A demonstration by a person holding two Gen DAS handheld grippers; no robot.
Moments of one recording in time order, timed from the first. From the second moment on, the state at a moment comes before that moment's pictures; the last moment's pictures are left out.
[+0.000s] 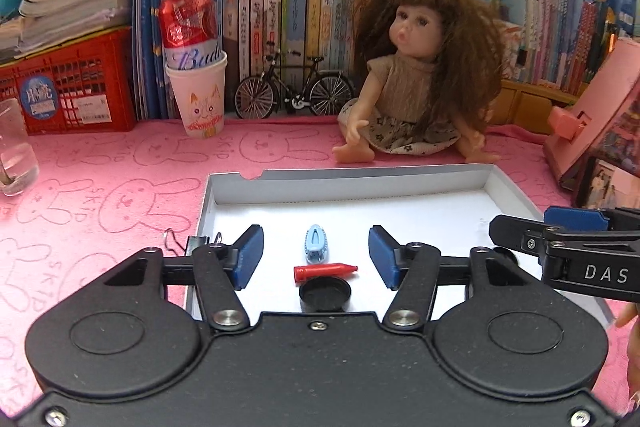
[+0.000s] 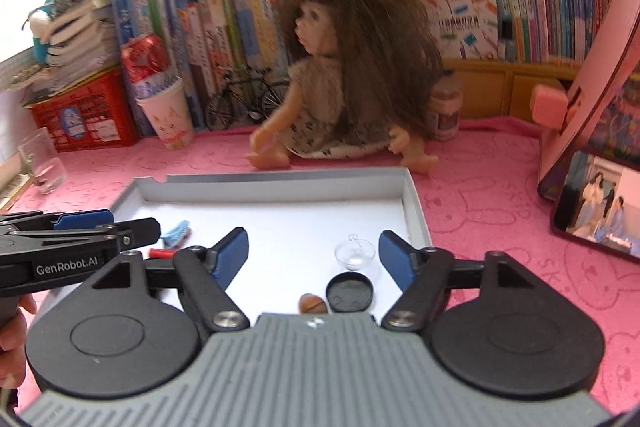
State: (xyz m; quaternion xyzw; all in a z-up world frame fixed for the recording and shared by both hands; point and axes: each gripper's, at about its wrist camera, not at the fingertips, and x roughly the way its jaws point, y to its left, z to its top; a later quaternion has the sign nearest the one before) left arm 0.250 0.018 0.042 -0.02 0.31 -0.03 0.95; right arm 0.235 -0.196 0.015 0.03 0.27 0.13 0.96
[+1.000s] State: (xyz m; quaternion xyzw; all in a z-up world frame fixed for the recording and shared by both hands) left arm 0.104 -0.006 0.059 0.02 0.26 -0.11 0.96; right arm 0.119 -0.230 0.017 0.01 0.22 0.16 0.96
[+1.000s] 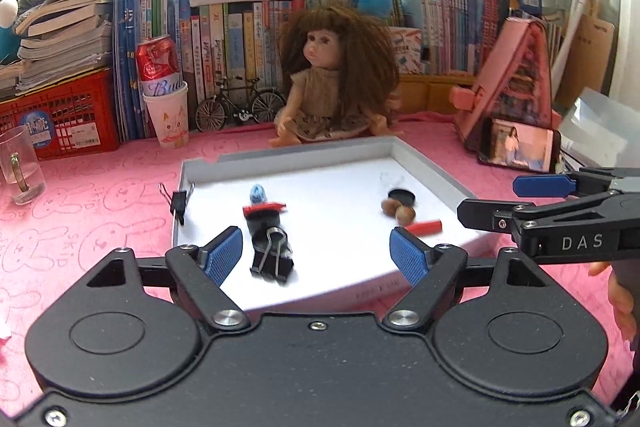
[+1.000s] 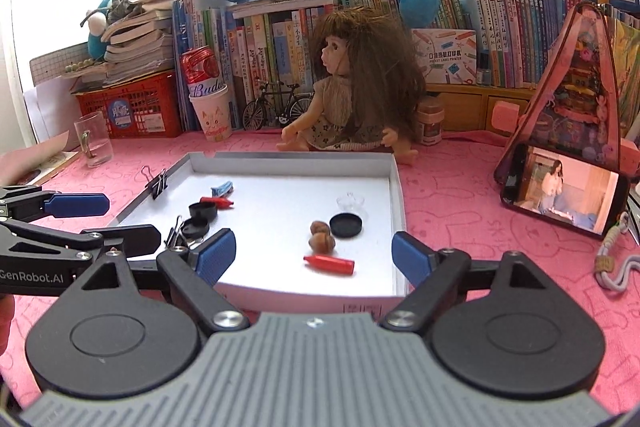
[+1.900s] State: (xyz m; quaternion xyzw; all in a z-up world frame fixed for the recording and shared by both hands) left arm 0.051 0.011 0.025 0.03 0.27 -0.11 0.96; right arm 0.048 -0.222 -0.021 0.00 0.27 0.30 0.92
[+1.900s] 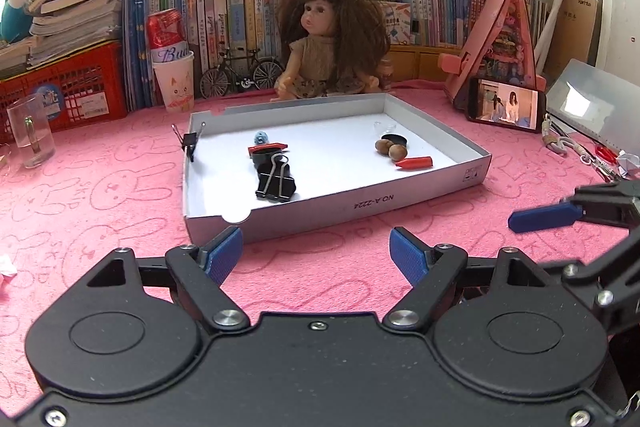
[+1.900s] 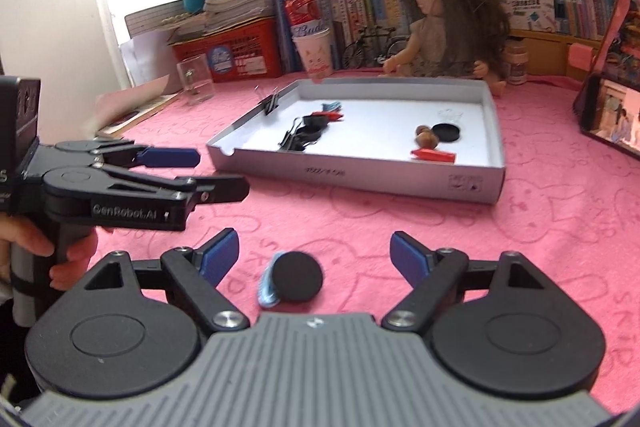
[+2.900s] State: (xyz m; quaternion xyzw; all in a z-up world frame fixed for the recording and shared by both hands) left arm 0.042 0.012 0.009 0.02 0.30 -0.12 0.95; right arm 0.051 -0.220 -0.040 0.04 0.29 0.29 0.91
